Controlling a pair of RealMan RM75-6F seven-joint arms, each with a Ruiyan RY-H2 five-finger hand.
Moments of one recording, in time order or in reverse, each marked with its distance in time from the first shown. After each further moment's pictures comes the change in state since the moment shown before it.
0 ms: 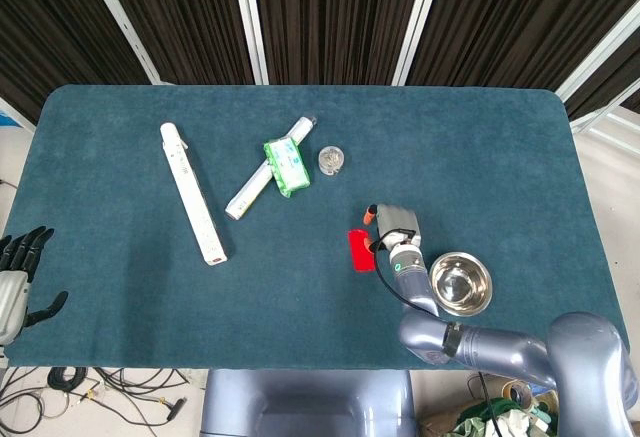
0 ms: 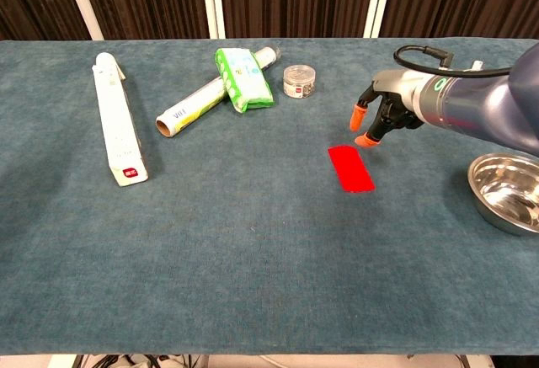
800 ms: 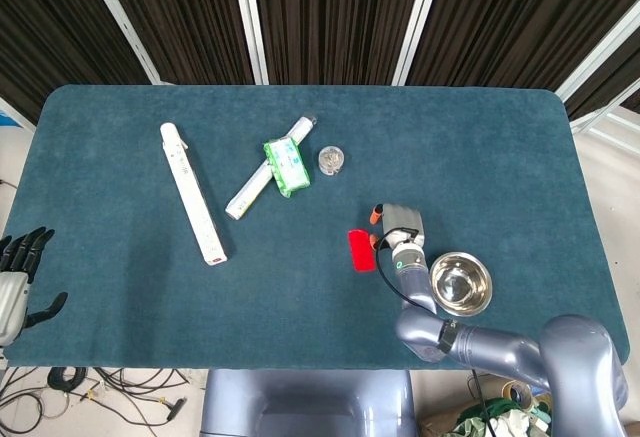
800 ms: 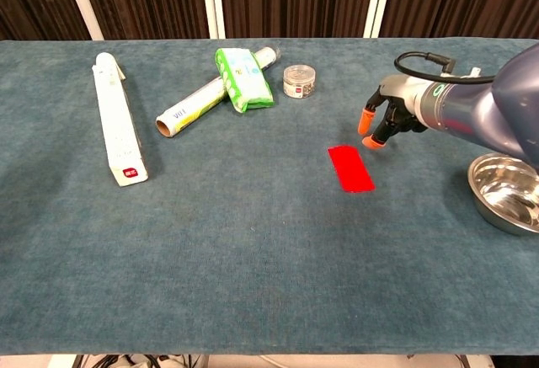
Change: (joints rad) left arm 0.002 0.002 0.005 0.003 0.011 0.006 0.003; right arm -0.012 -0.041 0.020 0.073 0.025 -0.004 -0.033
